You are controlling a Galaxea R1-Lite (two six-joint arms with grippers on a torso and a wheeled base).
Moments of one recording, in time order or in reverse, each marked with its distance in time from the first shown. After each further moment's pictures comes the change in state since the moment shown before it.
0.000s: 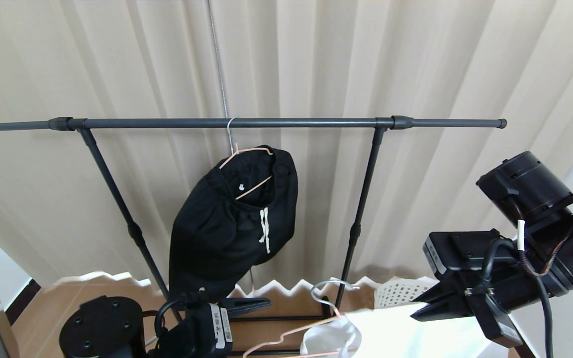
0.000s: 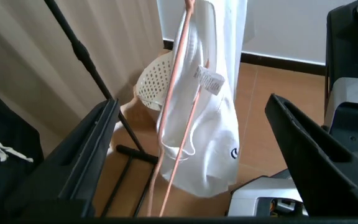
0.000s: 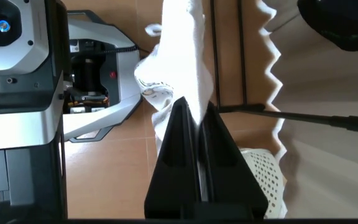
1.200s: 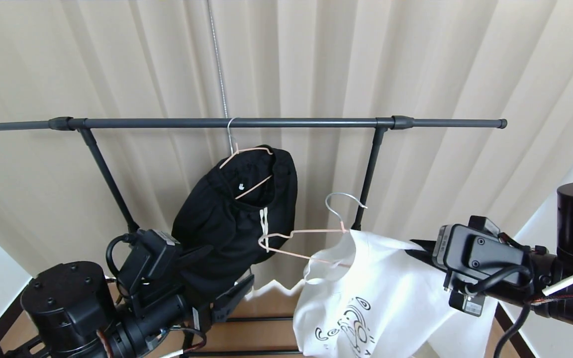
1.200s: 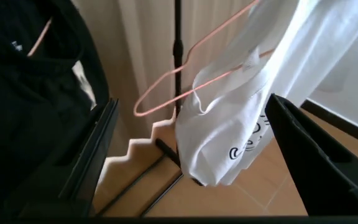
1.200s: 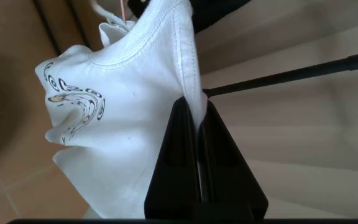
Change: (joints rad) left arm 0.200 -0.066 -0.044 0.001 0.290 -0.254; right arm 0.093 -0.174 0.487 -0.995 -0.444 0.113
